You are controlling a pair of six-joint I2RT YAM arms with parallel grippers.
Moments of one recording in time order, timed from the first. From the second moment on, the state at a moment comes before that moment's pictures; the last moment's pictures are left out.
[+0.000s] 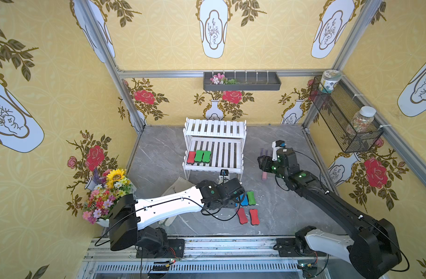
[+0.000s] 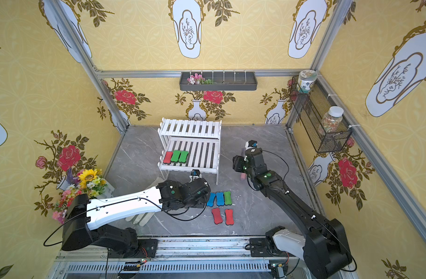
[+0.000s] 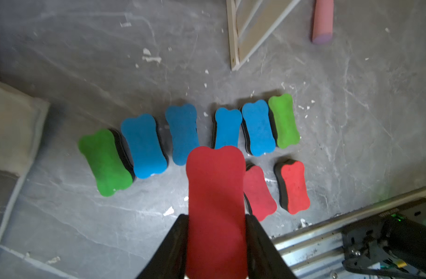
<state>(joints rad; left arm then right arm) -1.18 1.46 1.14 -0.86 -0.22 -1.00 0.37 1.14 0.78 -0.21 0.03 0.49</state>
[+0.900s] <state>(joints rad) -1.23 1.77 1.24 -0.97 -0.10 -1.04 0.32 1.02 0.76 -0.22 0.06 0.50</state>
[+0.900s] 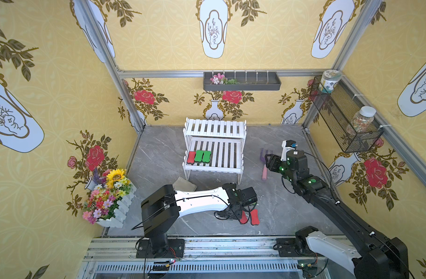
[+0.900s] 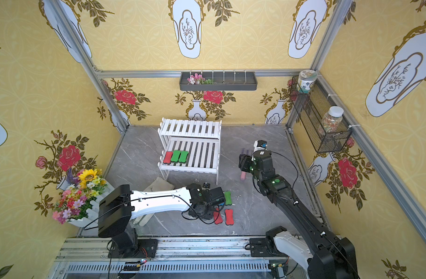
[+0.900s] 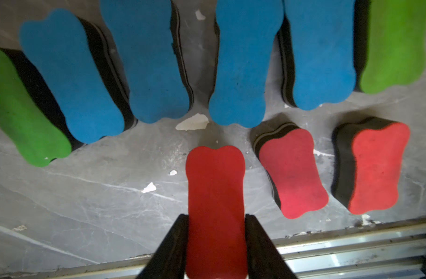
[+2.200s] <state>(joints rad) -0.74 1.27 1.25 -0.86 -0.30 -0.68 0.59 1.14 0.87 -0.32 -0.24 0.35</state>
